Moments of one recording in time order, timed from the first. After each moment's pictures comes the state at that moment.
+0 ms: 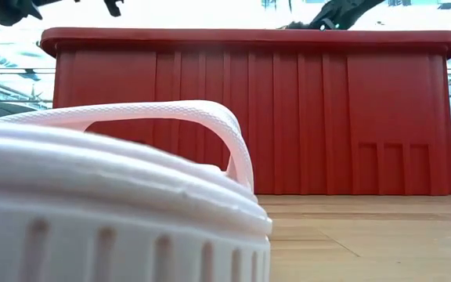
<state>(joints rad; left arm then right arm) 0.13 0.79 0.49 0.81 -0.03 -0.07 -0.73 1.61 1.36 -0.92 -0.99 -0.77</state>
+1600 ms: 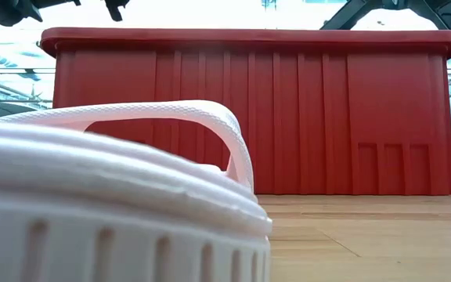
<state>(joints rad) 0.15 0.79 0.49 0.76 -0.02 -0.10 -0.58 1.96 1.36 -1.09 -0.81 -0.74</state>
